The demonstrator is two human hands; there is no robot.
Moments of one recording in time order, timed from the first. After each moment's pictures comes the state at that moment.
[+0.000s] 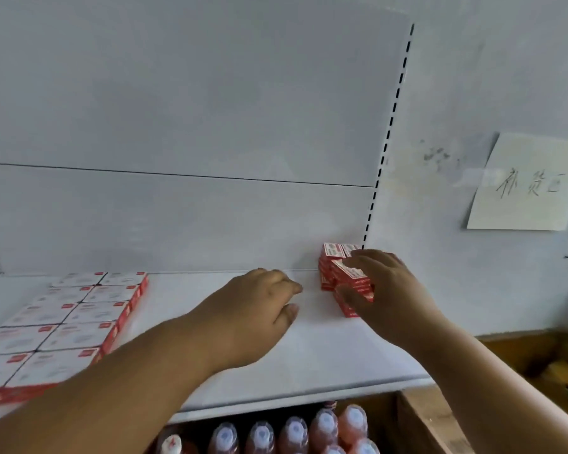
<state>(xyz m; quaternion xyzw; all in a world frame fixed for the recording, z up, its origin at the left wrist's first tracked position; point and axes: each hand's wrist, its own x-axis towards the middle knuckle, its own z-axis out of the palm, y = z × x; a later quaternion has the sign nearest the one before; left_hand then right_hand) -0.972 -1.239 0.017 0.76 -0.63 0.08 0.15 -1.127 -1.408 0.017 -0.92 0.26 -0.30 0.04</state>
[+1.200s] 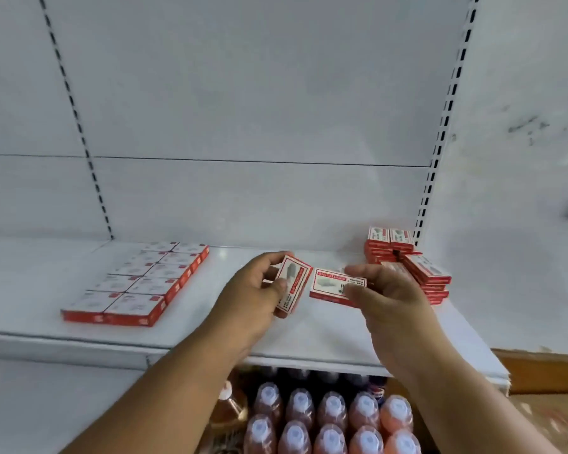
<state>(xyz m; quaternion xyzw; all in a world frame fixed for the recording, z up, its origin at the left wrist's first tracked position) -1.005 -1.234 -0.010 0.73 -0.27 -0.11 0.62 -1.124 -1.382 -0.014 -0.61 0.15 -0.30 0.72</state>
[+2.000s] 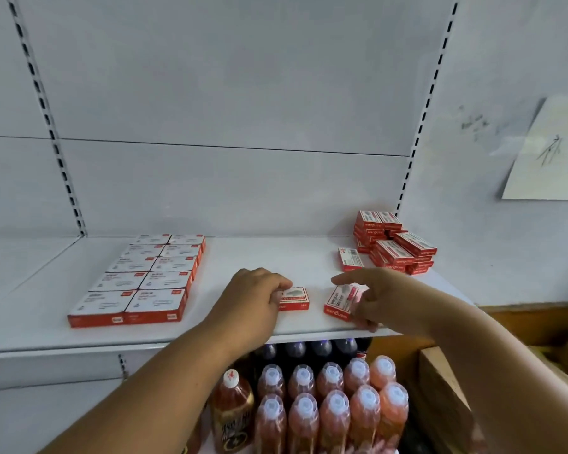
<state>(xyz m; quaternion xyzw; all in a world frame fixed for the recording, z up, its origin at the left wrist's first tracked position) -0.965 -1.170 -0.032 0.83 -0.48 0.01 0.29 -1.126 -1.336 0.010 -0.93 0.24 -0.01 0.27</state>
